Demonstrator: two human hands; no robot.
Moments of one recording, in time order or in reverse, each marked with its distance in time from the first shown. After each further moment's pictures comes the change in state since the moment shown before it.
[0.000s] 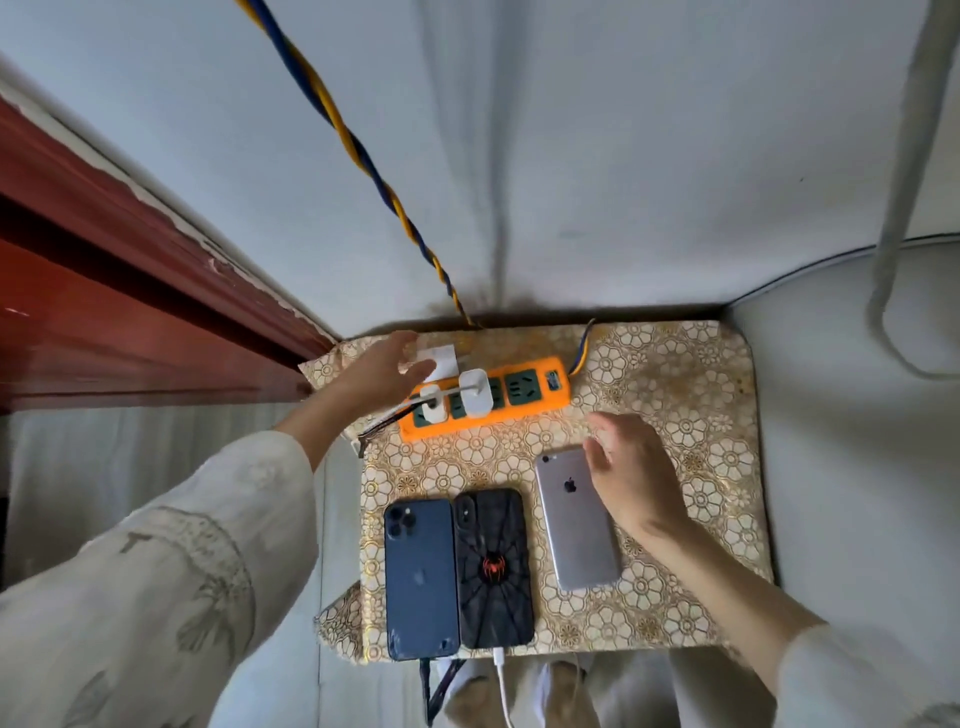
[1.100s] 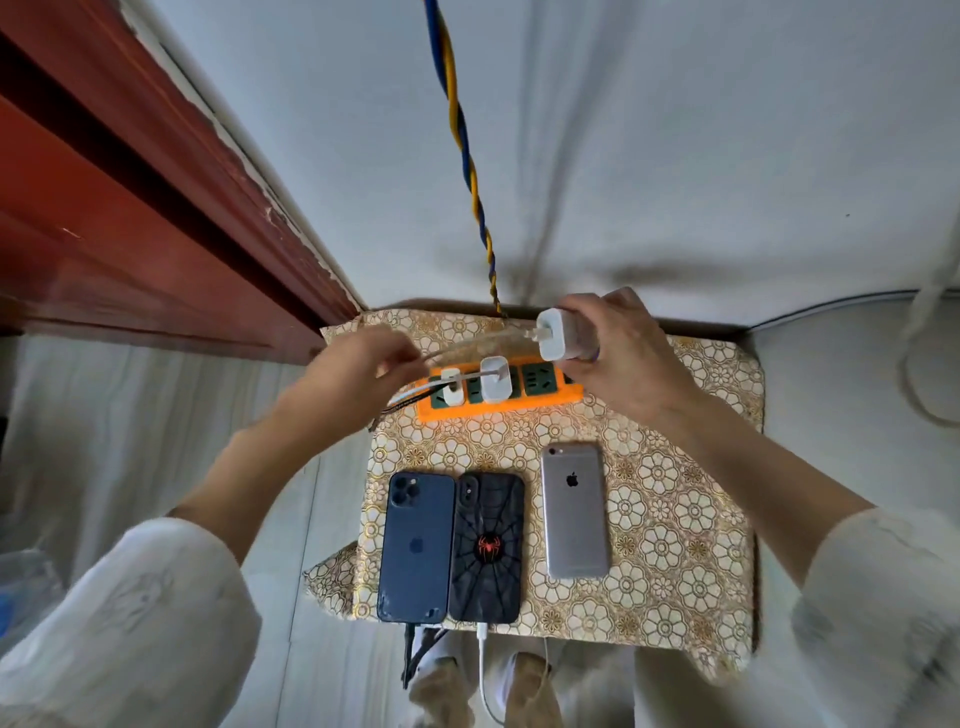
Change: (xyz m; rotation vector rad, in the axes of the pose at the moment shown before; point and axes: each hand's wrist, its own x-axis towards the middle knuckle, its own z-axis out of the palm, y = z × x) left_hand -0.094 0.007 -0.031 -0.063 0.239 0.203; right_hand 0.065 -0.072 -0.061 -0.105 -0.080 -0.445
